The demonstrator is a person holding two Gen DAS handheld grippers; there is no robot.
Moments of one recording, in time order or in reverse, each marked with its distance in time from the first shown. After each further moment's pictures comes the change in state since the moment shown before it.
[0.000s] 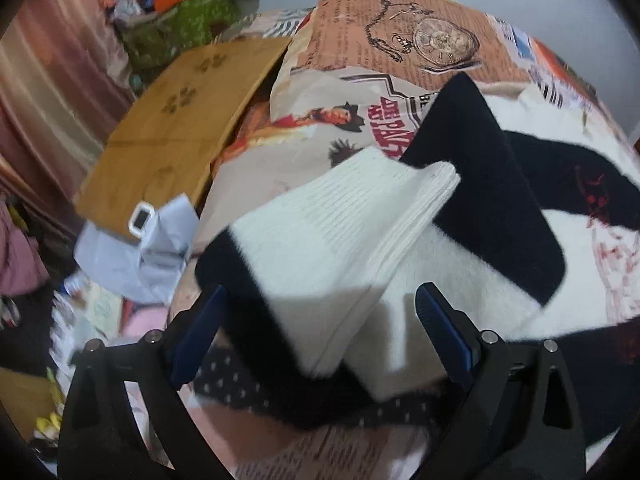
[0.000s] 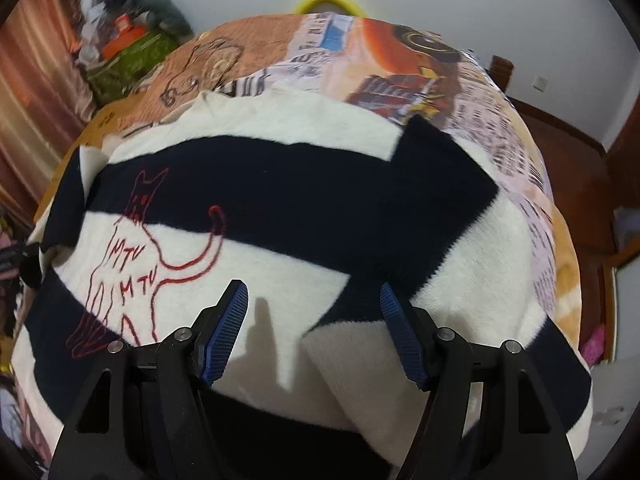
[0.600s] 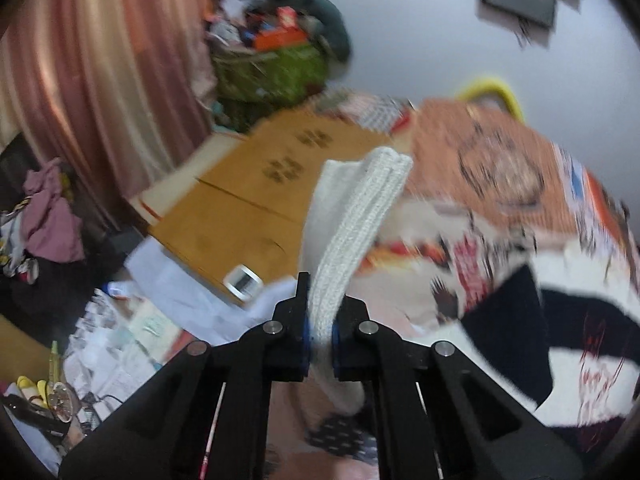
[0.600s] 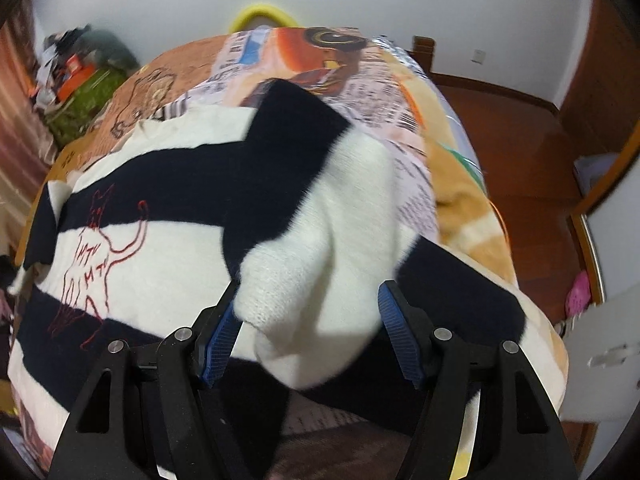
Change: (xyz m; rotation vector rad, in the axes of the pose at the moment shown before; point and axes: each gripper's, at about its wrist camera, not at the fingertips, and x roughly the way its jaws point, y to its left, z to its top) left arm -0.090 0.120 0.041 -0.309 -0.246 0.107; right arm -0.041 -0.060 -0.043 0.183 -0.029 -0.101
